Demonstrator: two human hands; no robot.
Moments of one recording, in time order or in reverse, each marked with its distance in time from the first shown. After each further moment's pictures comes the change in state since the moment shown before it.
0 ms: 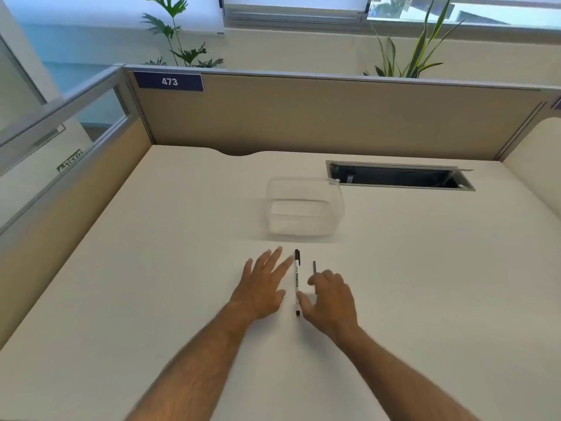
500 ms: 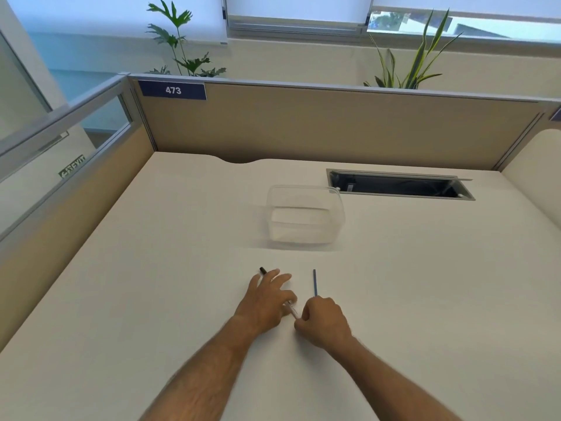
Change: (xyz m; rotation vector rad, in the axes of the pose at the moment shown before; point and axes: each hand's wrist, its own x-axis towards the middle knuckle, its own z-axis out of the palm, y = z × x) left_hand 0.002 0.007 0.011 0.024 -0.054 0.087; right_hand 0.005 -0.009 0.004 0.032 -0.466 0.221
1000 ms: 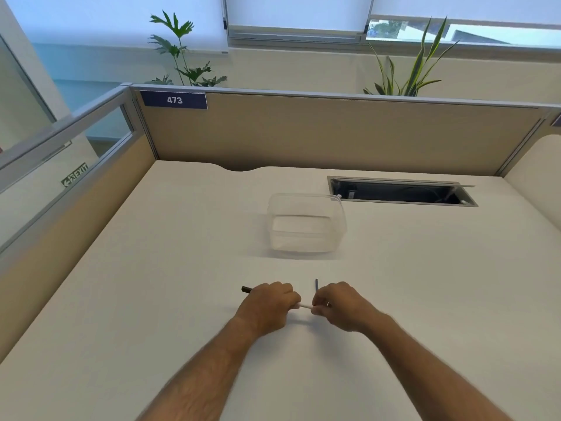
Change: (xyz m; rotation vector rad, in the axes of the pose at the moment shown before) left_hand 0.008 -0.002 -0.024 0.024 0.167 0.177; right_hand 0.025 0.019 -0.066 -0.072 -0.083 -0.313
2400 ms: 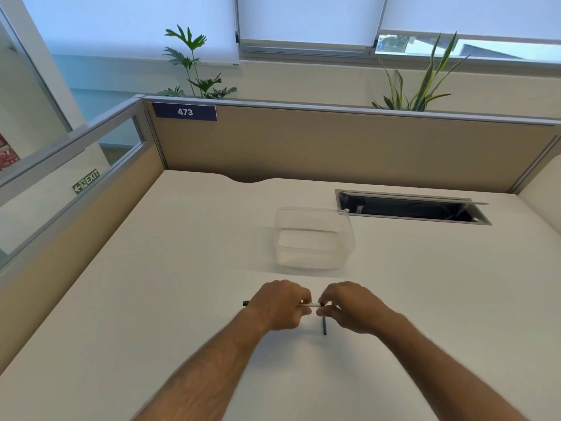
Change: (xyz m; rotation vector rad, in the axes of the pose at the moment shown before) left_hand 0.038 -0.005 -0.036 -0.157 -0.109 -0.104; right_hand 0.017 -0.001 -0.038 -0.247 0.041 -0.205
